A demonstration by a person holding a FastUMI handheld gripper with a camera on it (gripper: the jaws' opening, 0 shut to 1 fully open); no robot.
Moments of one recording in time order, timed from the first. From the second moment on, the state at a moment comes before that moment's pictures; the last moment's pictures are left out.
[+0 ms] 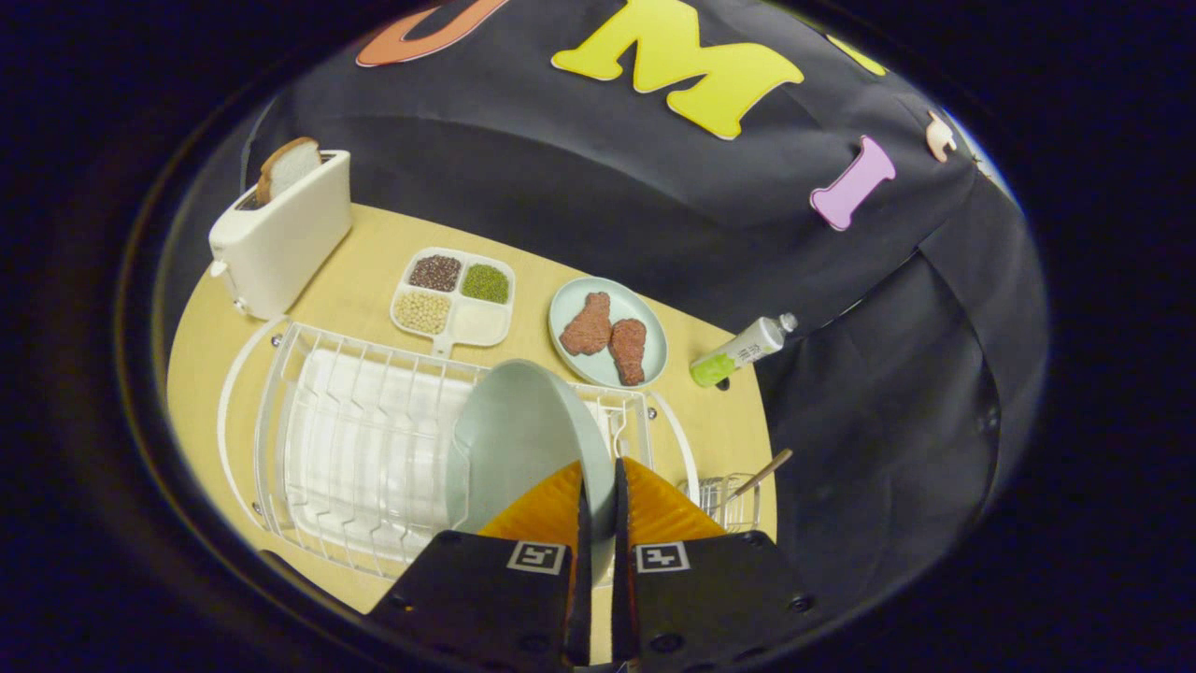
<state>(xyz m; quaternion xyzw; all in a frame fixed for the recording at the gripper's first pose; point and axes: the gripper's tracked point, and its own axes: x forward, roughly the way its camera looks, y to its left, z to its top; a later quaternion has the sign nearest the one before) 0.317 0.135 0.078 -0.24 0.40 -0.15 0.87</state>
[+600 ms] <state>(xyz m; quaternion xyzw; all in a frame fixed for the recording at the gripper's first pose) 0.268 0.136 0.126 -0.25 0.32 -0.19 0.89</state>
